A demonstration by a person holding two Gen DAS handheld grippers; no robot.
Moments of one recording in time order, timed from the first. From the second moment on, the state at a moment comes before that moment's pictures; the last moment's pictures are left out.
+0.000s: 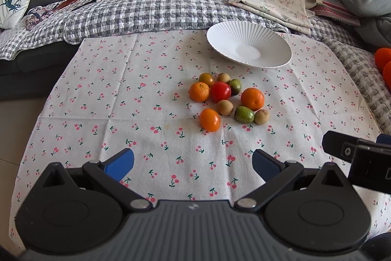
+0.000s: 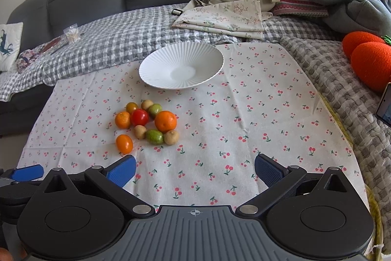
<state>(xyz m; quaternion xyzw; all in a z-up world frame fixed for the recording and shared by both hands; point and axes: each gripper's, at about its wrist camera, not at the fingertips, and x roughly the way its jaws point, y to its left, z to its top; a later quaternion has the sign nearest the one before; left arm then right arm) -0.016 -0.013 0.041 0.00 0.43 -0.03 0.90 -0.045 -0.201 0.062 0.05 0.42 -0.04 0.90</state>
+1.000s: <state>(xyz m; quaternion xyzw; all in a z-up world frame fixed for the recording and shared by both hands) 0.017 -0.017 0.002 0.03 0.44 -0.06 0.90 -0.015 -0.209 0.028 0.05 0.43 -0.02 0.90</state>
